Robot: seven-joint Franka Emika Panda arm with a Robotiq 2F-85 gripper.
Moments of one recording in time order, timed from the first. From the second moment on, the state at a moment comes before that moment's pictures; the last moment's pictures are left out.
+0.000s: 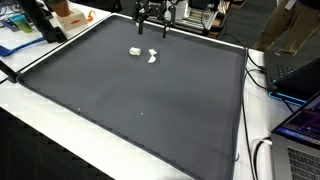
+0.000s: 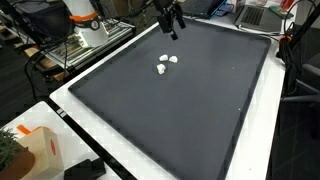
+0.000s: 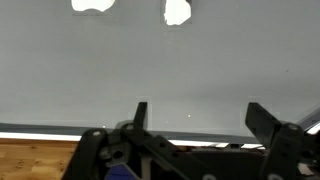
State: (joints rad) arm -0.15 -0.01 0.20 -2.71 -0.59 3.31 0.46
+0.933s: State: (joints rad) arm -0.01 -0.08 0.18 -2.61 -0.28 2.93 0.25
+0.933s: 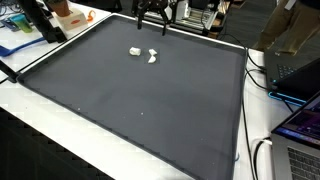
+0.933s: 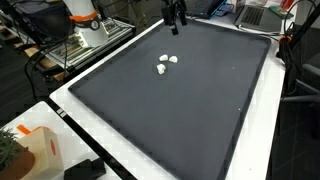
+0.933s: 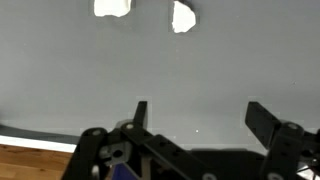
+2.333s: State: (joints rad) arm 0.04 -0.04 0.14 -2.45 -0.07 2.56 -0.01
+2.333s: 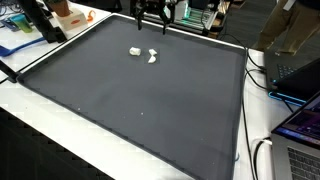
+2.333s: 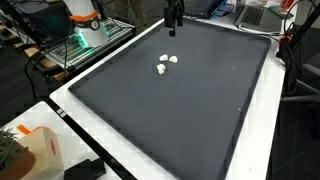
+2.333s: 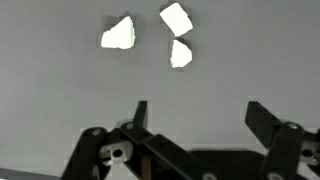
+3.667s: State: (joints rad) arm 0.04 0.17 0.11 -2.06 -0.08 2.11 0.01
